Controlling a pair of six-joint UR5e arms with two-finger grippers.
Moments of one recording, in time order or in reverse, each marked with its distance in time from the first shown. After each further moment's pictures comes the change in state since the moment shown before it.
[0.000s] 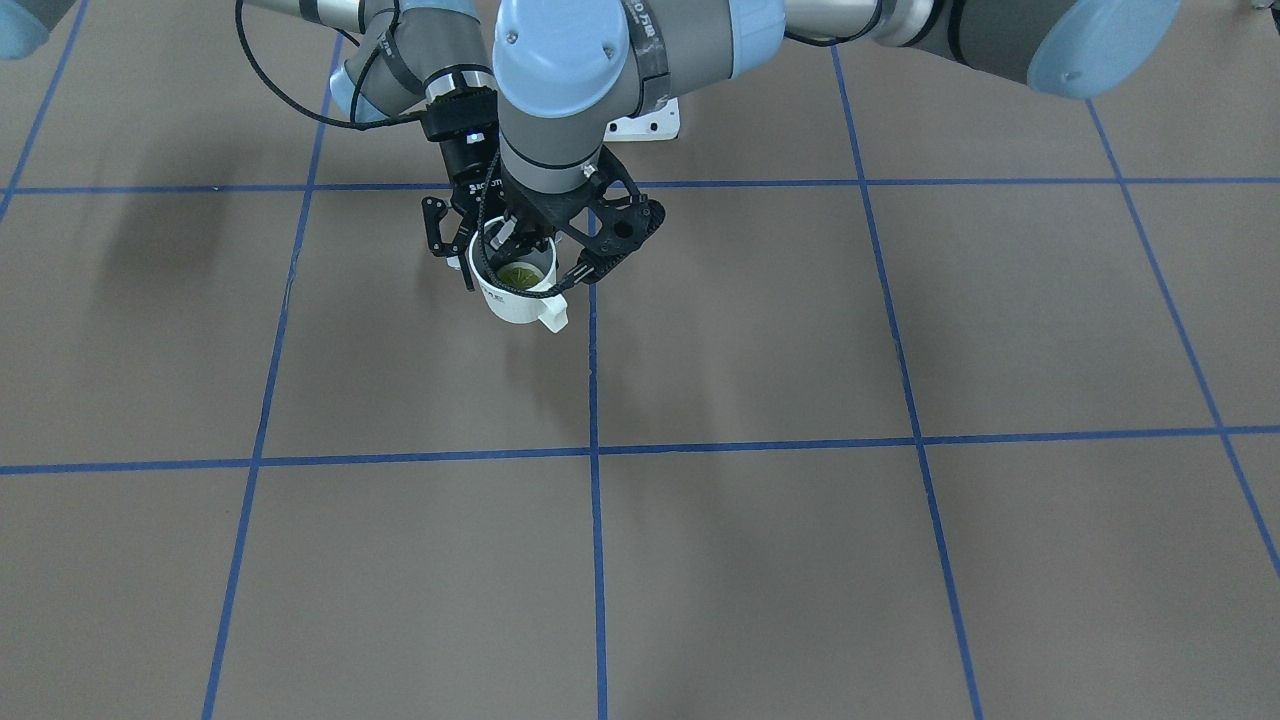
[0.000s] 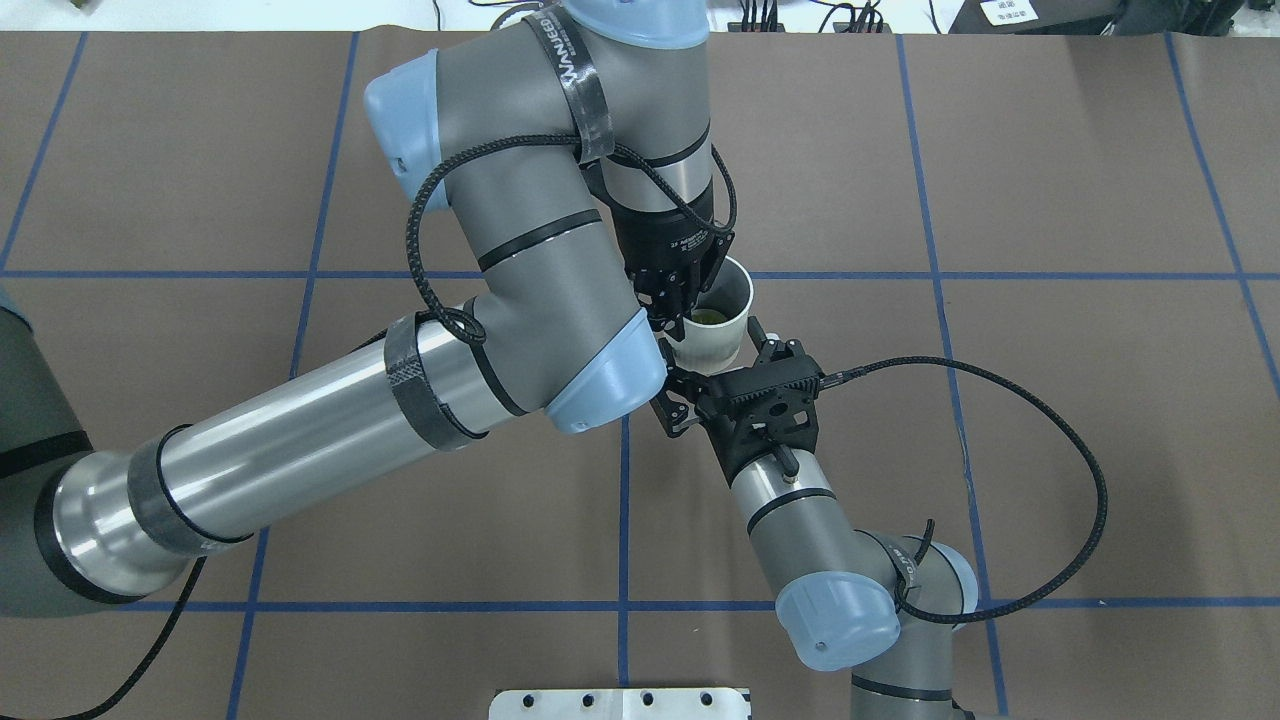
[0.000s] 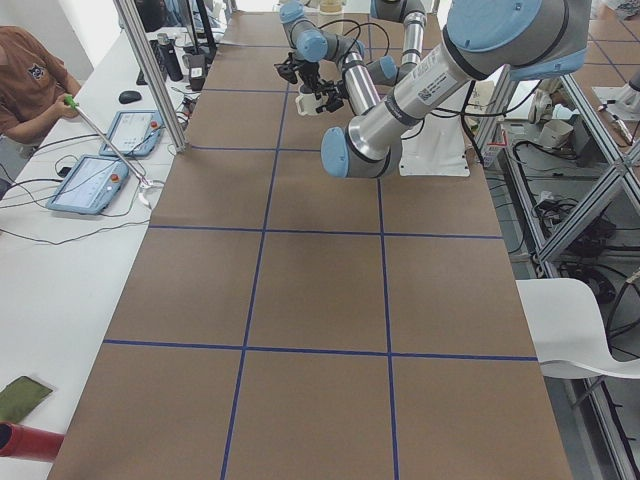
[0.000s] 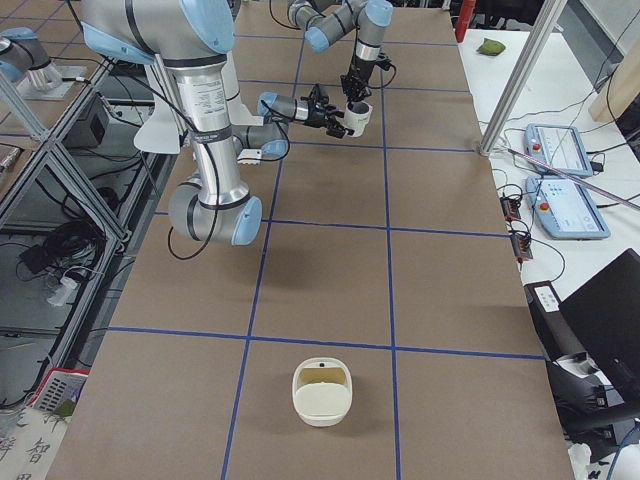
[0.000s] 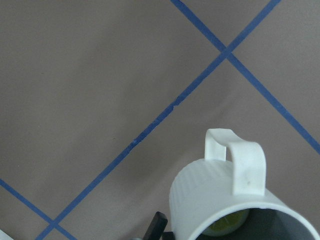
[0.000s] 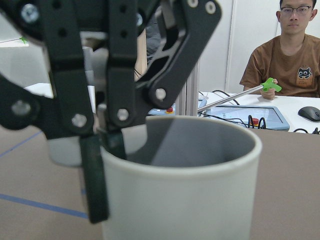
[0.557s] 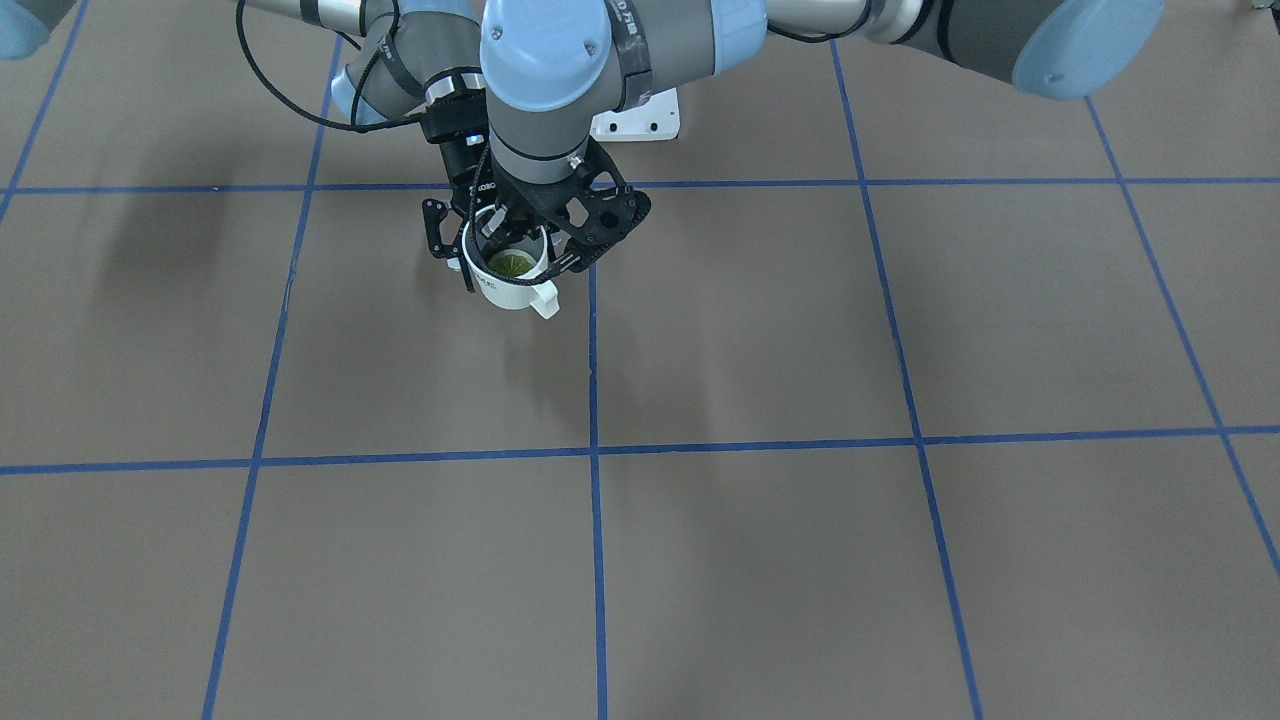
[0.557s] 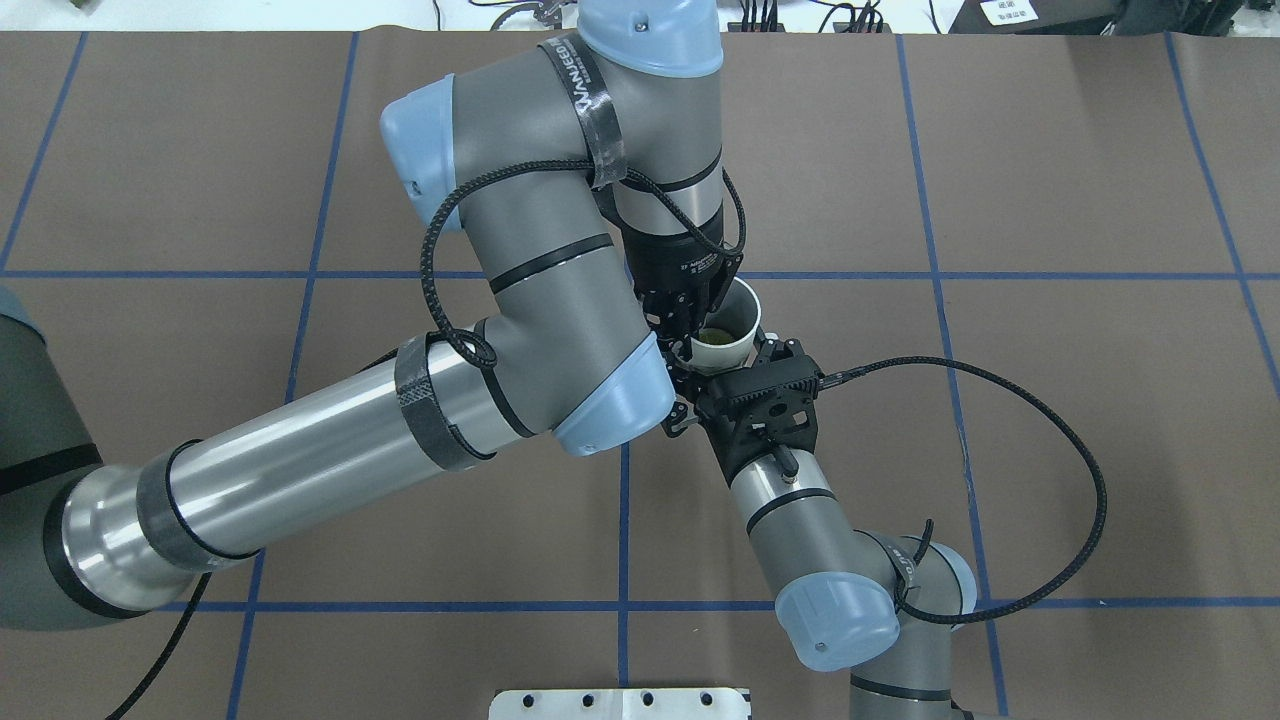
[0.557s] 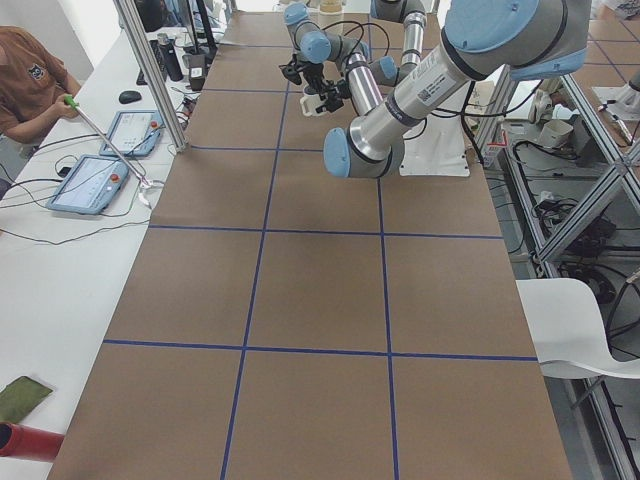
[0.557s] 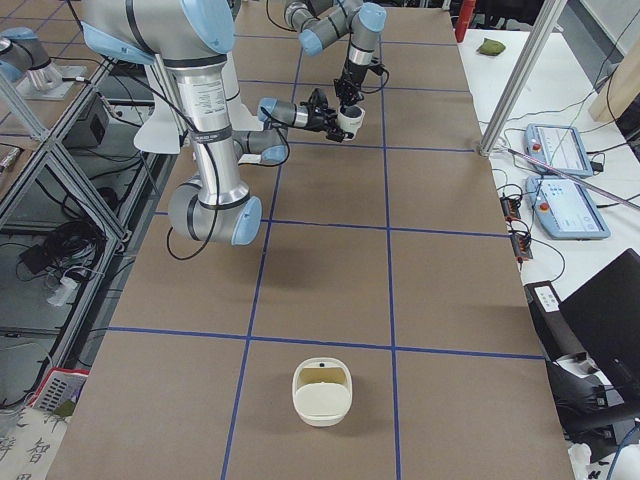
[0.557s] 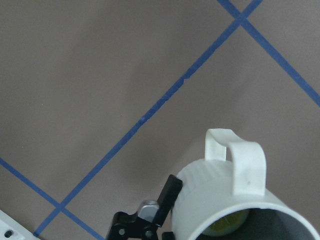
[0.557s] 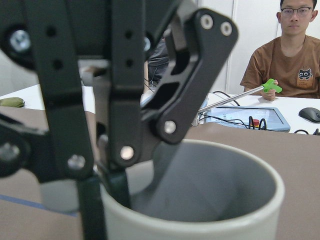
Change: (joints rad) left arm 0.020 0.000 -0.001 0.000 0.002 -0.004; right arm 0.000 0.002 -0.001 0.004 -0.002 -0.005
